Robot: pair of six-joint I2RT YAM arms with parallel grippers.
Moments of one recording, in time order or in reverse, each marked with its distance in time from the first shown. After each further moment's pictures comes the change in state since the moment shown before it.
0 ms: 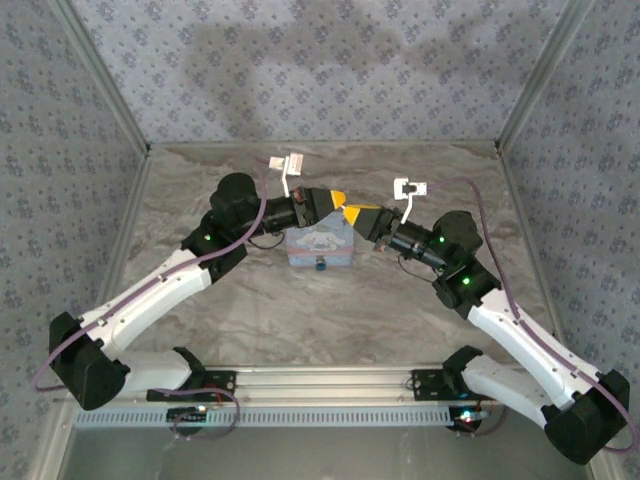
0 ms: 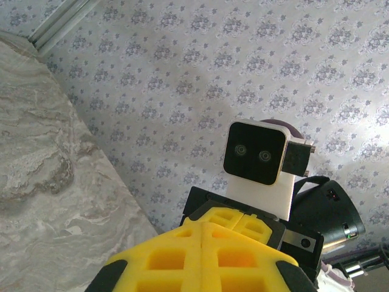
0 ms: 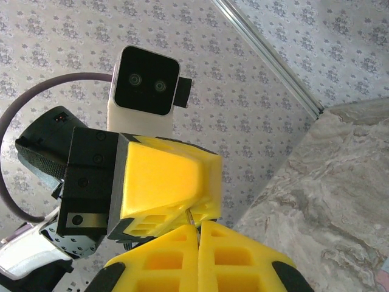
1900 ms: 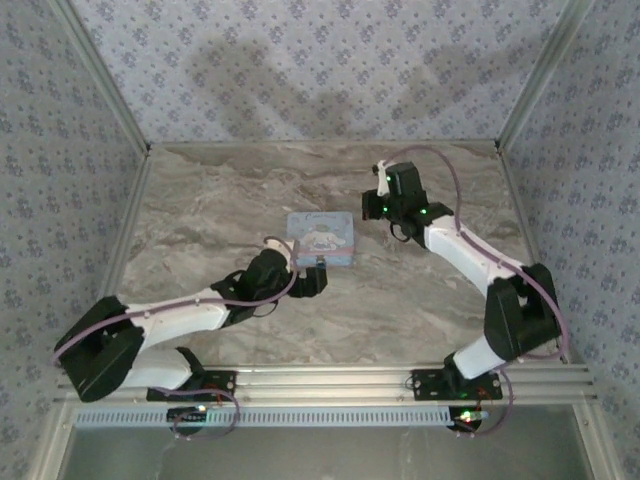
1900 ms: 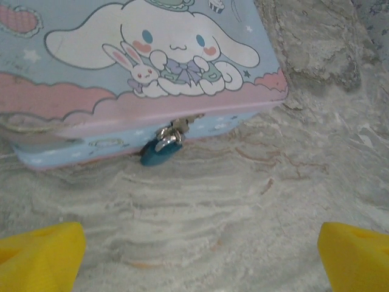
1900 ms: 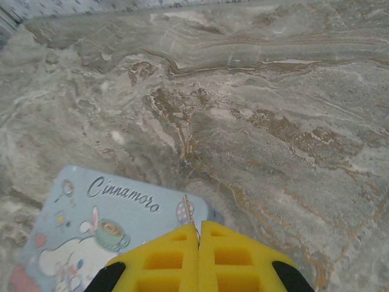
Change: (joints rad) left arm -0.115 0.055 -0.590 0.025 -0.563 0.295; right arm -0.172 0.621 0.338 -0.502 0.409 -0.557
